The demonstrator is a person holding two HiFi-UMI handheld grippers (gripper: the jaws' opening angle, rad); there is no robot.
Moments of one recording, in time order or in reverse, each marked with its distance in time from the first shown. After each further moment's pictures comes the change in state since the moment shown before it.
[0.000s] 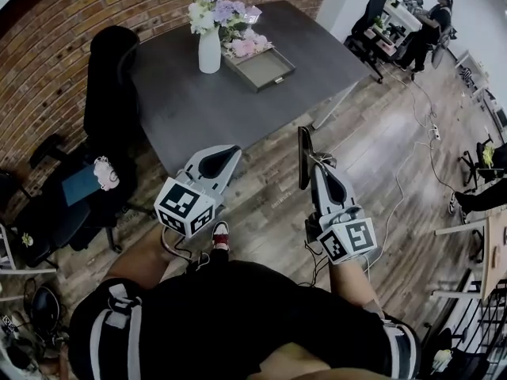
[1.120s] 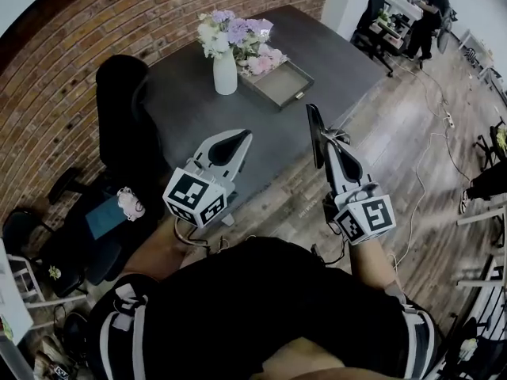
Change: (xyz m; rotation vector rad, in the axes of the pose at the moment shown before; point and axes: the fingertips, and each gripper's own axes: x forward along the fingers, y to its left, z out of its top) left arm 0.030 0.114 0.063 0.056 -0.082 -0.053; right arm 0.130 0.002 0.034 -0.072 -0.057 -0.007
